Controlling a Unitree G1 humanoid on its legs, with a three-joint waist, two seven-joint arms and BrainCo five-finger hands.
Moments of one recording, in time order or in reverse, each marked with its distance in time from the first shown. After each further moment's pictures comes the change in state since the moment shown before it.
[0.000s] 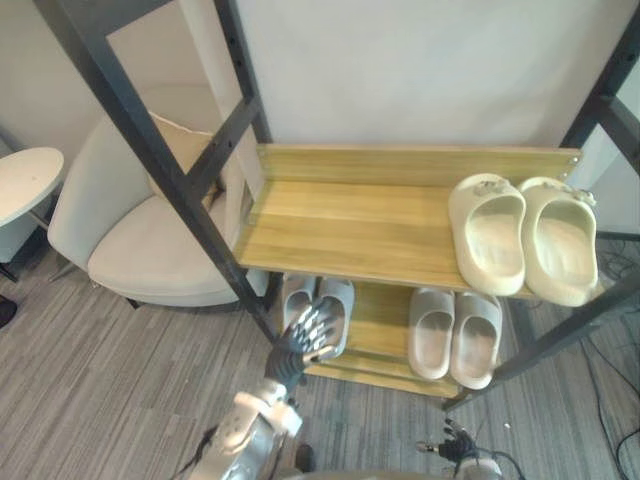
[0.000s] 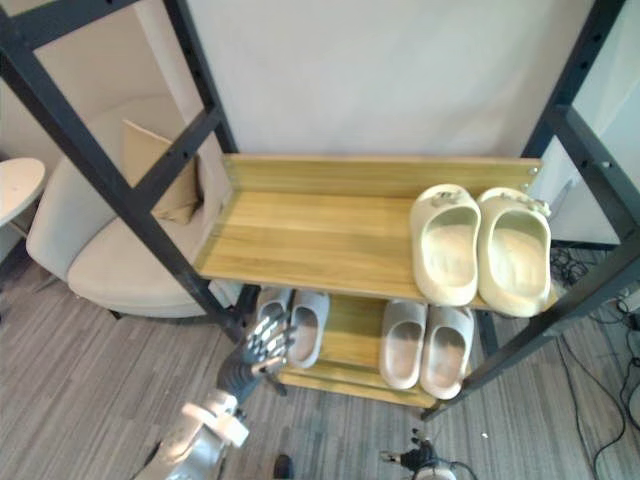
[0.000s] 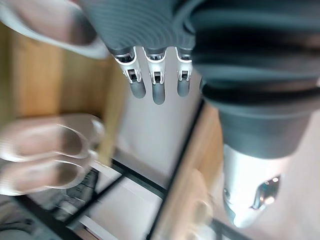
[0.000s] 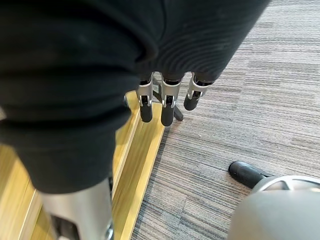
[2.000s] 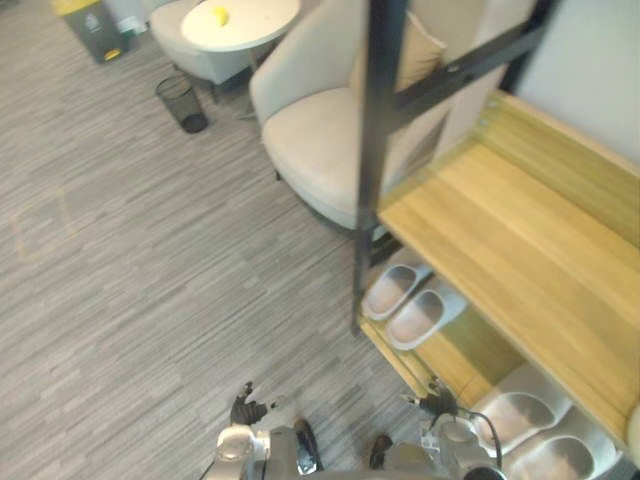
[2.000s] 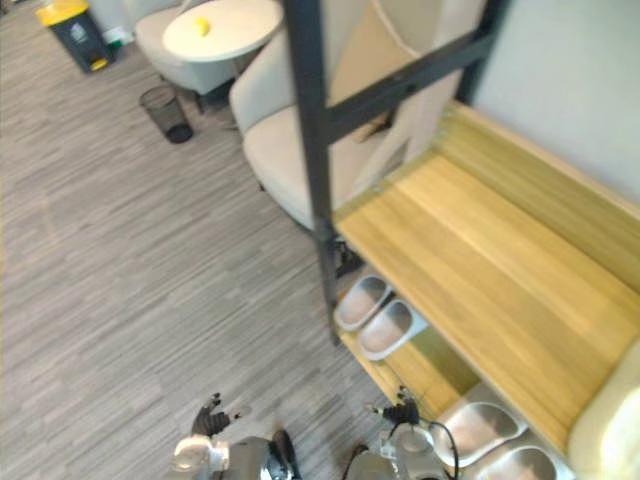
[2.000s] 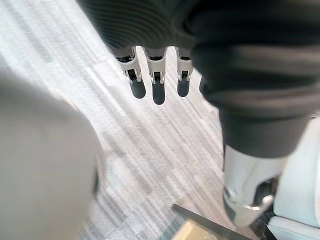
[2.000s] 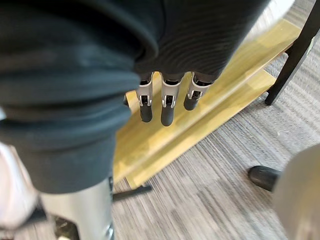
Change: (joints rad) left arm -0.311 -0.255 0.421 0.935 0.596 0.021 0.307; right arm -0.099 0.117 -0.121 -0.060 0.005 0.031 -0.083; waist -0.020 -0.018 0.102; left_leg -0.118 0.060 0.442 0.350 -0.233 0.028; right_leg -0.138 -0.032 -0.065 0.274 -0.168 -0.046
